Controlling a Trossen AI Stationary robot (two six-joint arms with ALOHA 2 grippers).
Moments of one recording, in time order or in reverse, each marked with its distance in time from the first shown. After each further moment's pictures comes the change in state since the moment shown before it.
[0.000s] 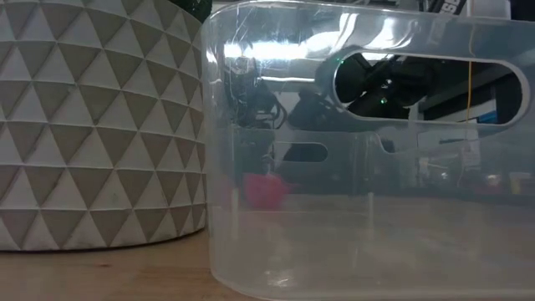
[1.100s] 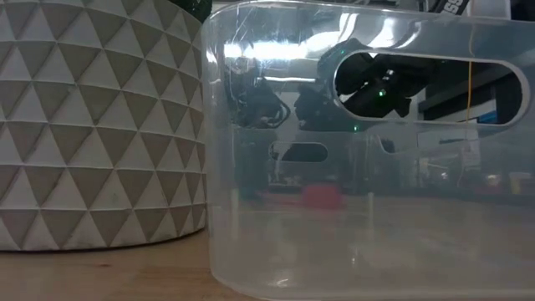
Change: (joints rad) left arm -0.013 0.005 -0.003 0.060 -0.090 0.002; right arm 0.002 -0.058 0.003 -0.078 0.154 0.006
